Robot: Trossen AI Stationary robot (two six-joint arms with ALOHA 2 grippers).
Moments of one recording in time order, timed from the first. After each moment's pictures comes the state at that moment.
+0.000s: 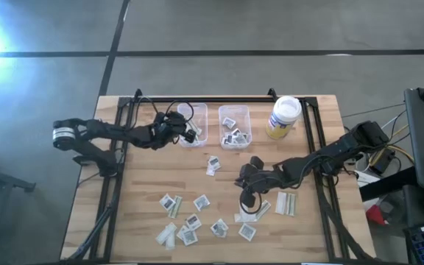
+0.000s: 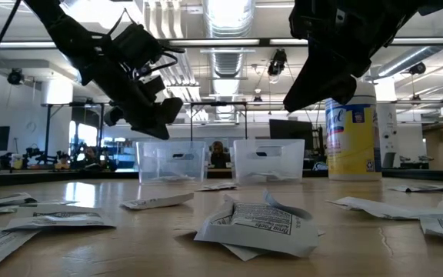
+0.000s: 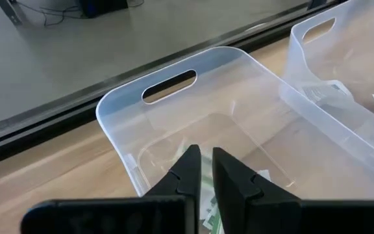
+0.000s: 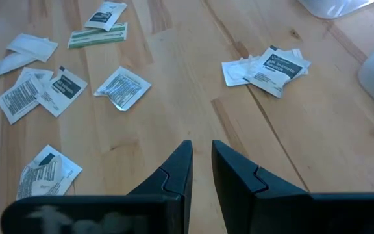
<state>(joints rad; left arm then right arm) 0.29 1.42 0.64 0.16 -0.64 -0.42 0.34 1.51 0.84 -0.14 0.34 0.64</state>
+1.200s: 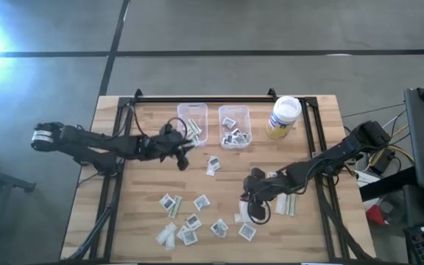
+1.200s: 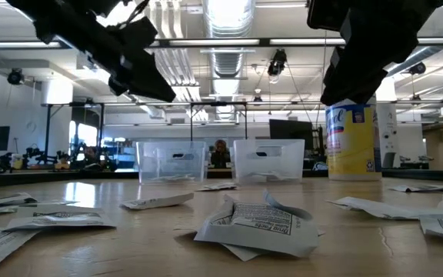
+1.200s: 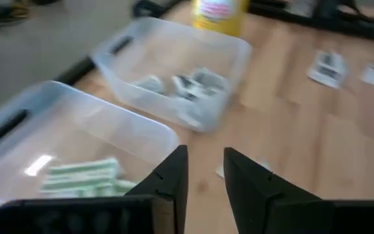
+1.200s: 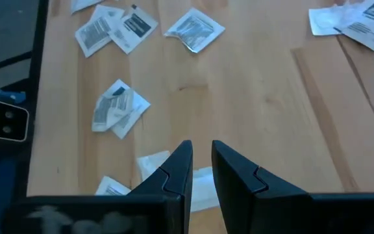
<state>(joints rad) -0.01 1.15 0.64 0.01 -0.40 -0.26 0.42 1.49 0.84 -0.19 0.14 0.64</state>
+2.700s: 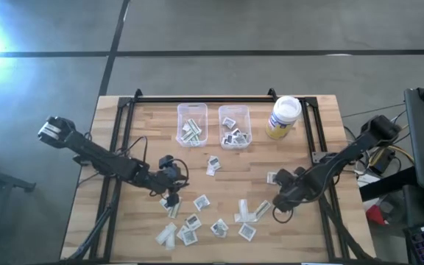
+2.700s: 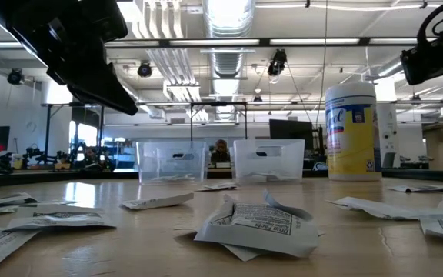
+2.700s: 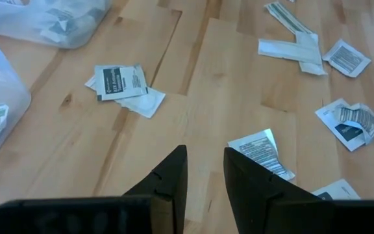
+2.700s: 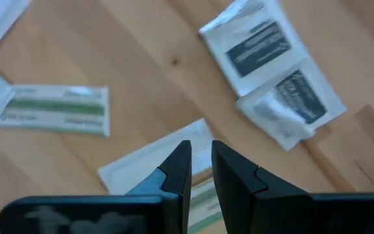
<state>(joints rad) -0.41 1.24 0.63 -0.11 -0.41 -0.51 0.60 1.31 0.72 -0.86 0.16 1.38</state>
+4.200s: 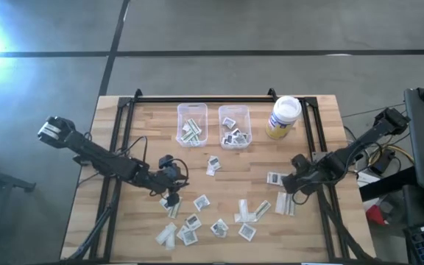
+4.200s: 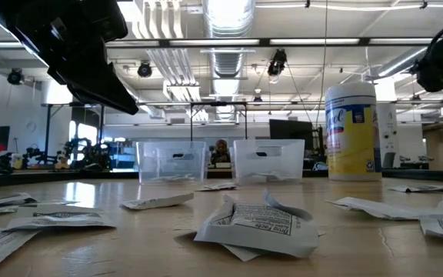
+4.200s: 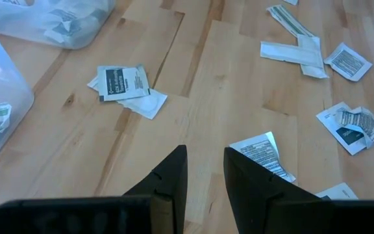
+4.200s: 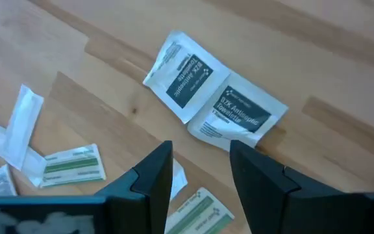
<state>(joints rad) -0.41 1.24 0.63 -0.11 -0.42 -0.52 0.60 0.86 0.48 -0.86 0.28 1.69</state>
